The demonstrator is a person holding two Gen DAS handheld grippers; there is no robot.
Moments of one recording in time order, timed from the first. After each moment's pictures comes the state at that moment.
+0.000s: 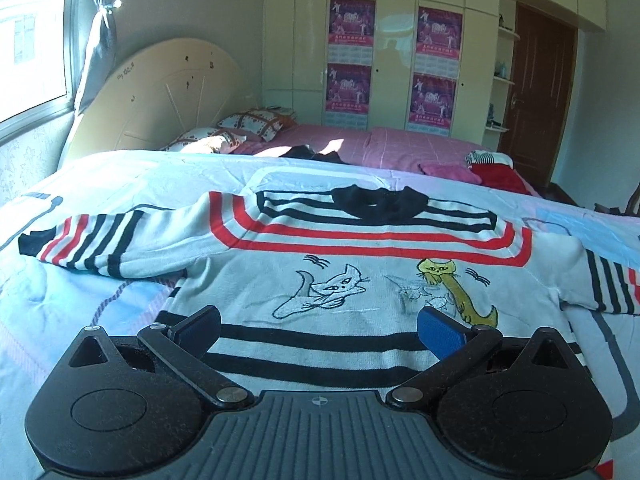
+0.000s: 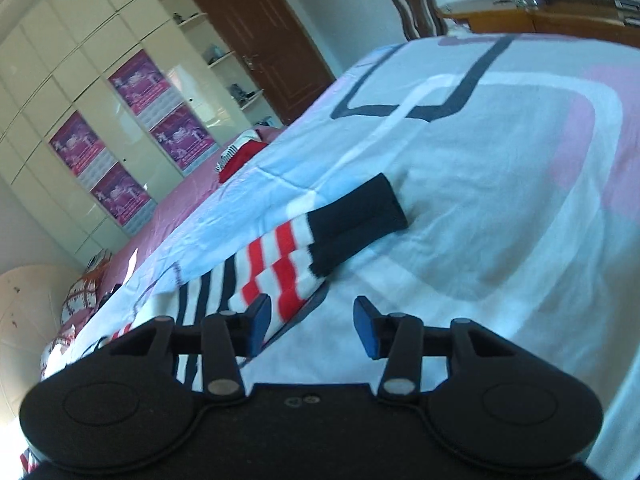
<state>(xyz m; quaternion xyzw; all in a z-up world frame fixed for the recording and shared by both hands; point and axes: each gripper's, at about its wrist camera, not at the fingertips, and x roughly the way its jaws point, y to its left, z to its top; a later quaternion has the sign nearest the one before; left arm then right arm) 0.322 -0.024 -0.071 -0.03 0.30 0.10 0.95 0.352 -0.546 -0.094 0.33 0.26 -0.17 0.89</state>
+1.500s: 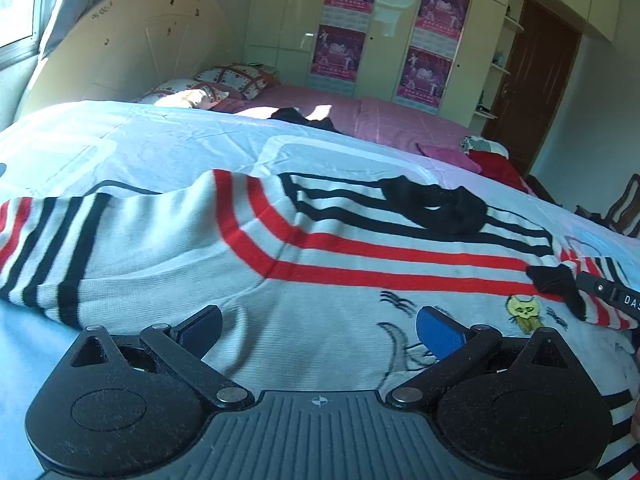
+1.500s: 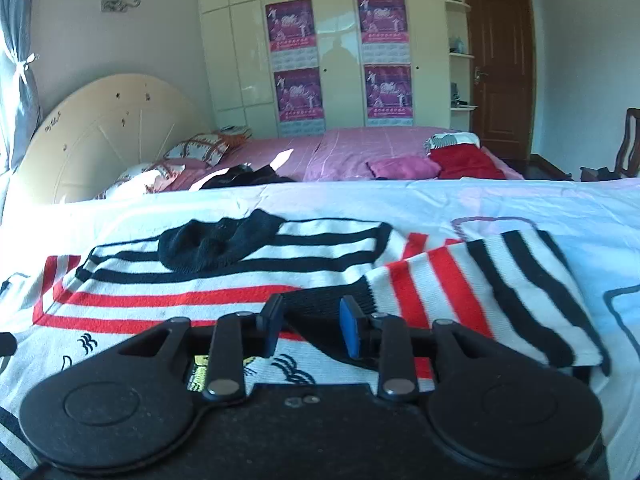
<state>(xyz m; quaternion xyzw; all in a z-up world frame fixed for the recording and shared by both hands) 0.433 0.092 -0.109 -0.11 0.35 0.03 0.93 0.432 -0.202 -0.050 0.04 0.28 0.05 0.96</state>
